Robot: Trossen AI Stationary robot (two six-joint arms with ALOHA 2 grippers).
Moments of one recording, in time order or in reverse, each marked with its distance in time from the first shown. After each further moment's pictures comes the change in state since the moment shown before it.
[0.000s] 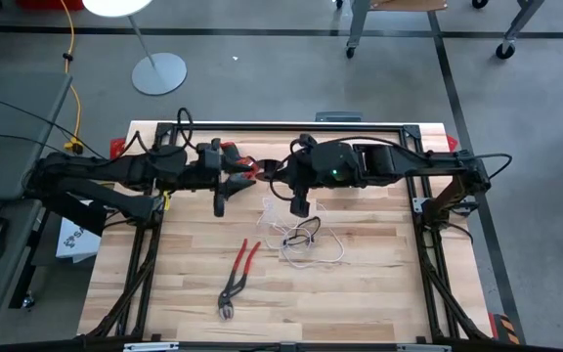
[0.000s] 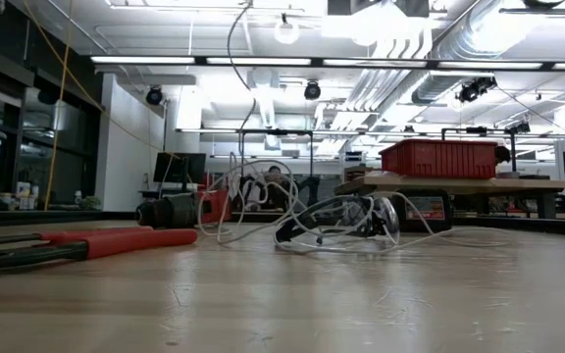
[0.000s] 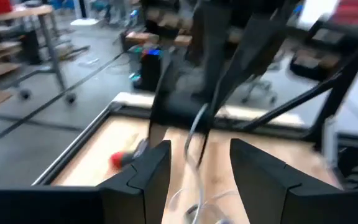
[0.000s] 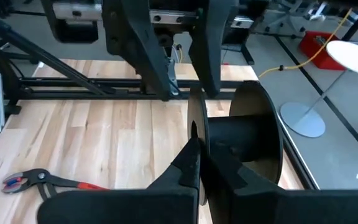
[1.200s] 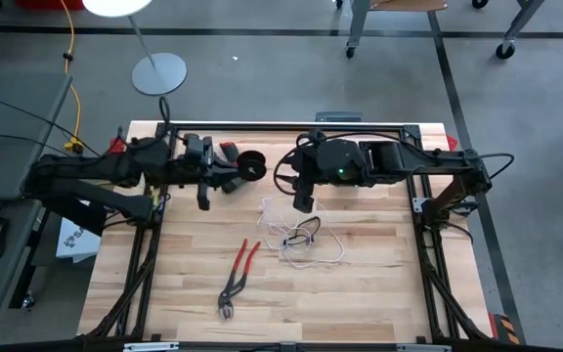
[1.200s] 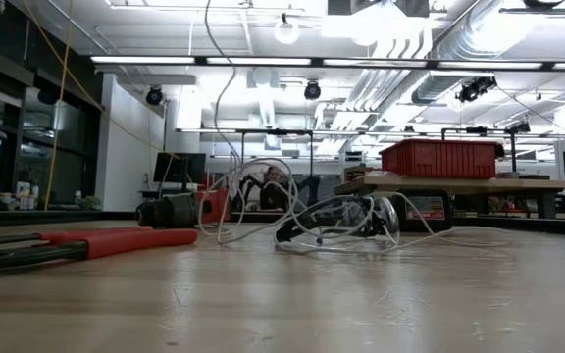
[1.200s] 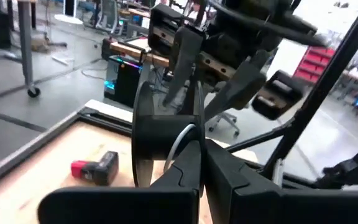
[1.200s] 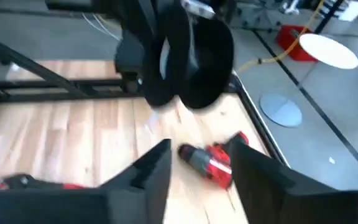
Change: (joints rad) left arm 0.029 -0.092 0.000 0.010 0.076 -0.223; right arm 0.021 -0.003 0.073 -0.120 0.105 0.044
